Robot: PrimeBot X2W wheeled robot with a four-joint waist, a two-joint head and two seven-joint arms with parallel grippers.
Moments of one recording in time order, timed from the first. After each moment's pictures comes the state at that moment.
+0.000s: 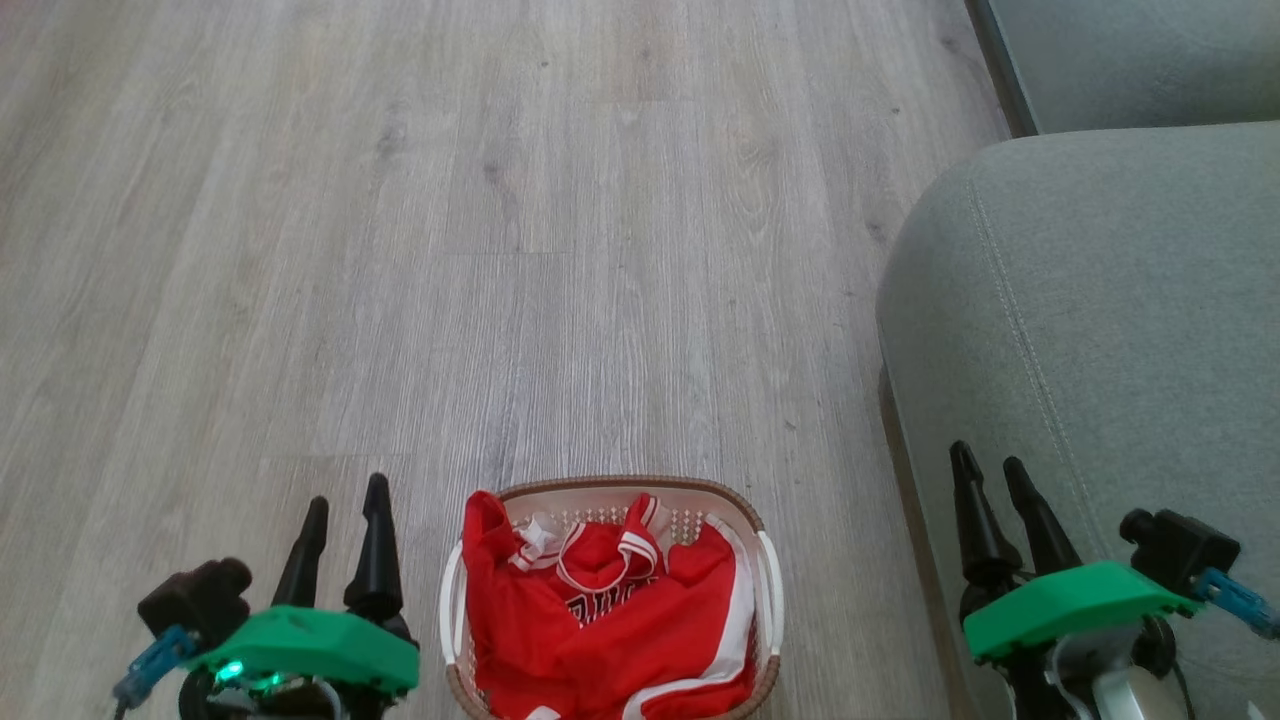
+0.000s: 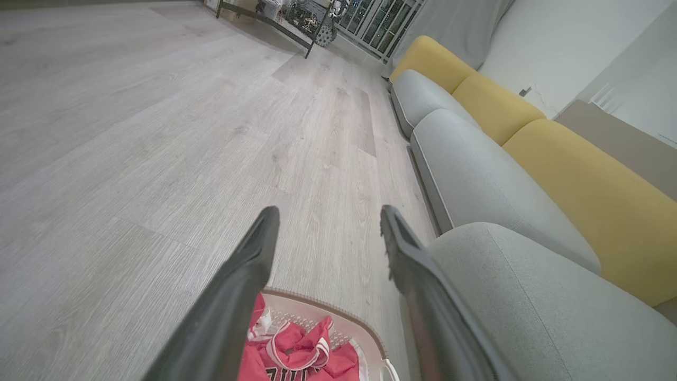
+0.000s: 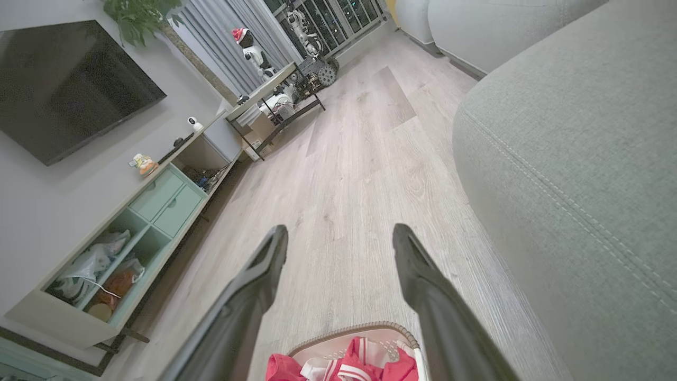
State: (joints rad) left arm 0.06 0.03 -0.10 0.16 -0.59 0.02 -0.13; right arm 0.01 -0.04 0.04 0.21 0.66 0.12 -0.12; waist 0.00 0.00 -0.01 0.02
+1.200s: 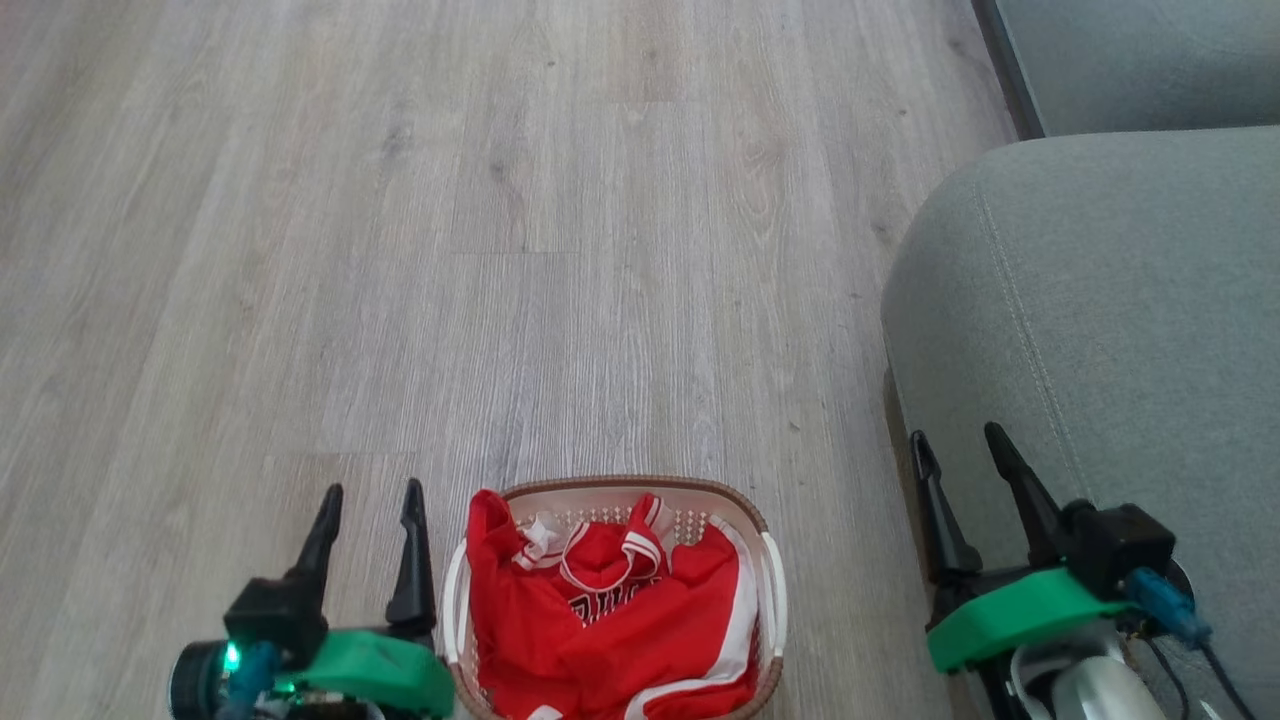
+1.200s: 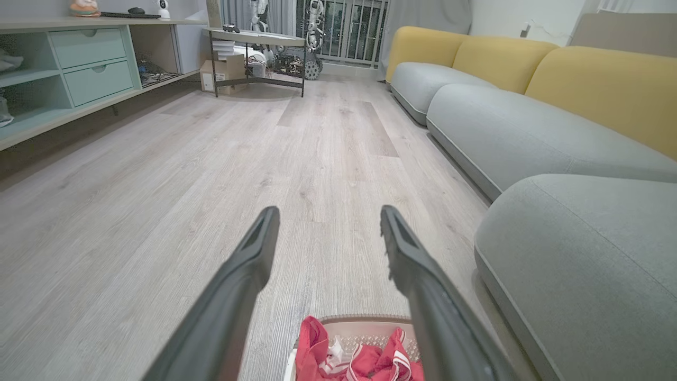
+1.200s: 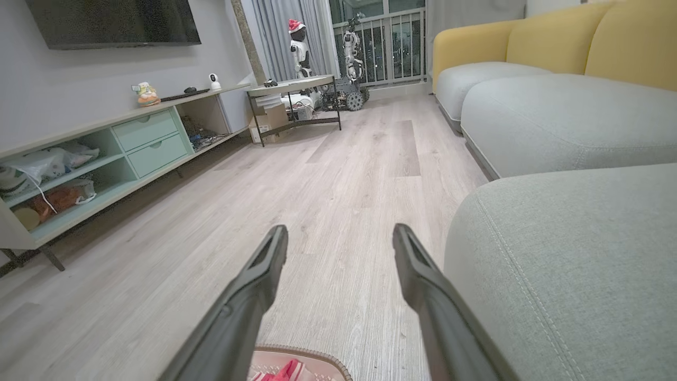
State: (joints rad) left arm 0.08 0.04 -0.16 0.14 -0.19 0.08 -0.23; right arm 0.01 -0.04 0.08 0.16 0.22 0.12 -0.22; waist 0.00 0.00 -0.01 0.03
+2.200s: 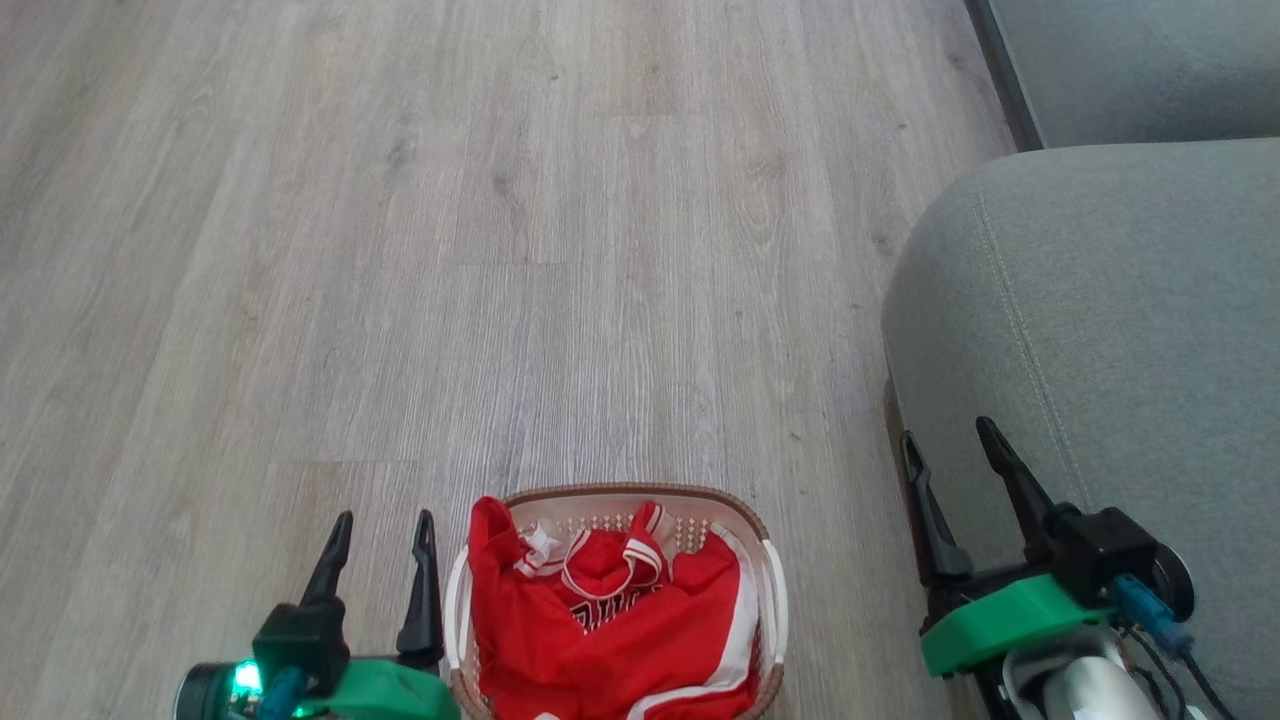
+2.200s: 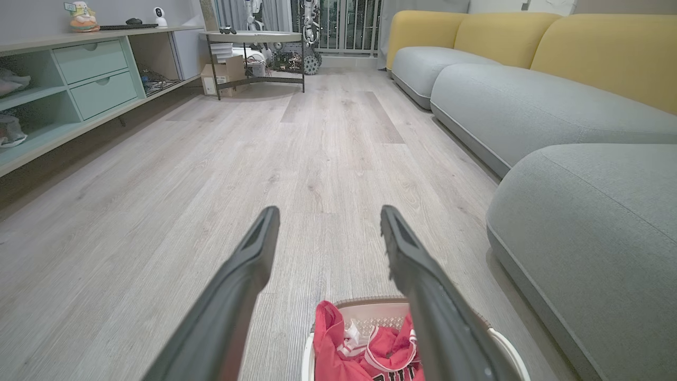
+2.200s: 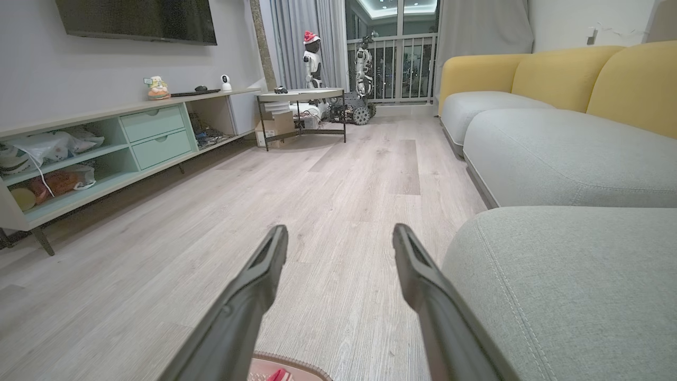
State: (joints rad) left arm 0.11 0.04 -0.18 0.16 -0.10 0.09 -0.25; right arm 0.01 -0.04 0.09 0.15 0.13 0.12 -0.25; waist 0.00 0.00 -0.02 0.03
